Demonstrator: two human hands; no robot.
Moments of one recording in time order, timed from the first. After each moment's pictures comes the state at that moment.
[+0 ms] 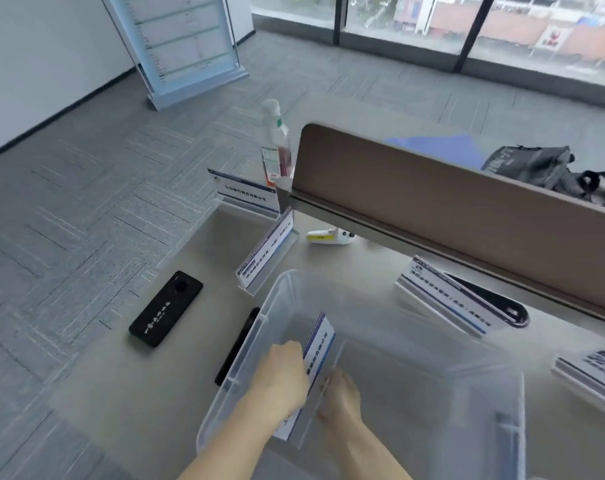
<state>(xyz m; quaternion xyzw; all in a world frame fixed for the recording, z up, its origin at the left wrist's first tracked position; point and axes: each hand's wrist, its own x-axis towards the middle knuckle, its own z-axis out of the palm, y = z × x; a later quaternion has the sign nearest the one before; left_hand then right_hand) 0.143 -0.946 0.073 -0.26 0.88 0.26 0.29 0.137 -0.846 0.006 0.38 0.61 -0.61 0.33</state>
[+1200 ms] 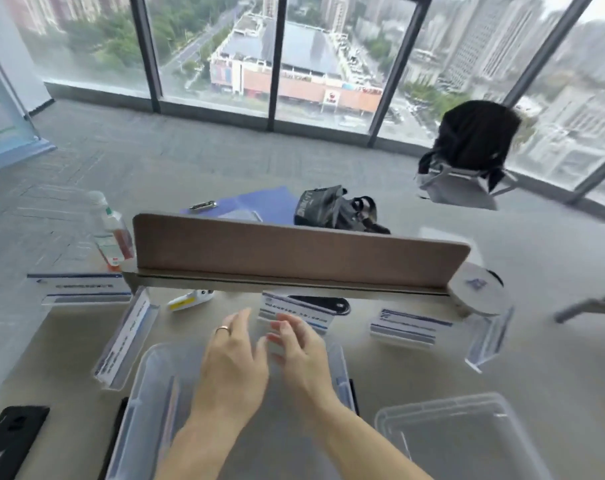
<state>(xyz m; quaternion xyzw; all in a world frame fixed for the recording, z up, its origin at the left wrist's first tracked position) 0.117 -0.868 0.208 -0.05 0.93 0.36 0.01 0.107 -0.758 0.183 0.18 0.67 -0.71 0.05</state>
